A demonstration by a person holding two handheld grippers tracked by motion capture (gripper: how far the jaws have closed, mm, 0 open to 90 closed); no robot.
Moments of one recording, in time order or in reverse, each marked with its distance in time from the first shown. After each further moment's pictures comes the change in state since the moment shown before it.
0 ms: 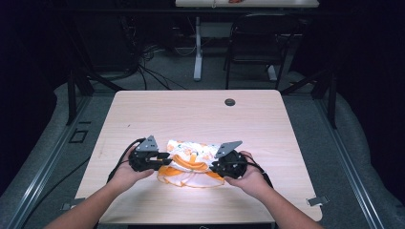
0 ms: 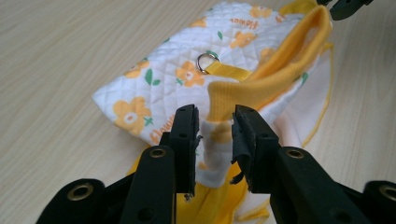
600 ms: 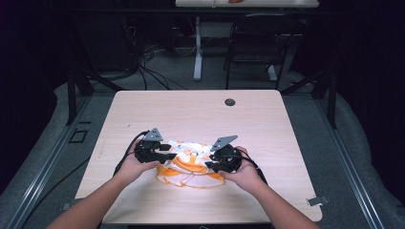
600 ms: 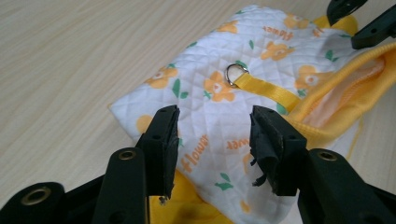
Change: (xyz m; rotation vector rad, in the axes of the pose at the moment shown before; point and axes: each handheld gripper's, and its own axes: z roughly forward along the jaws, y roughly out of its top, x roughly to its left) left arm 0.018 0.007 0.023 0.018 0.000 -0.079; right arm -0.009 0.011 0.018 -0.012 -0.022 0.054
